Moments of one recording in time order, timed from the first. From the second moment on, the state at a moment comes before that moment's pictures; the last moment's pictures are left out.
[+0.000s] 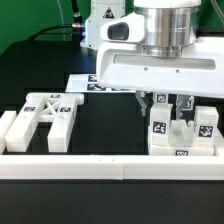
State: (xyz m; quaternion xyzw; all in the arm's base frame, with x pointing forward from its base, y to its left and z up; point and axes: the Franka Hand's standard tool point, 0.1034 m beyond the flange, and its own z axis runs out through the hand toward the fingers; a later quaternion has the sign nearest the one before) arm 0.656 0.041 0.075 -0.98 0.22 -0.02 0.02
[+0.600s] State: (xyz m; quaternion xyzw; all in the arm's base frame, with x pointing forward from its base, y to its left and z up) arm 0.655 0.044 0.074 -0.88 0.48 -0.01 0.03
